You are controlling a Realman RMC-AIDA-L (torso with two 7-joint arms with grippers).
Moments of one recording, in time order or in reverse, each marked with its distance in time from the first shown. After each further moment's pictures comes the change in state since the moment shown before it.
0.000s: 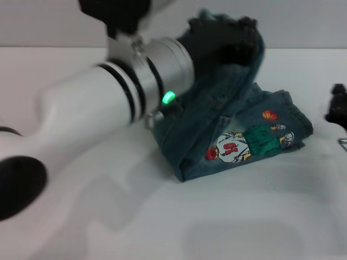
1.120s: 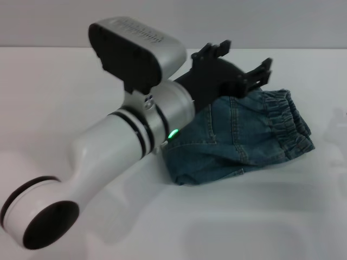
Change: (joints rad) left arm -0.072 0.001 0.155 0.386 -0.016 0.448 0.006; right arm -0.291 0.028 0.136 0.403 -0.153 0.062 -0.278
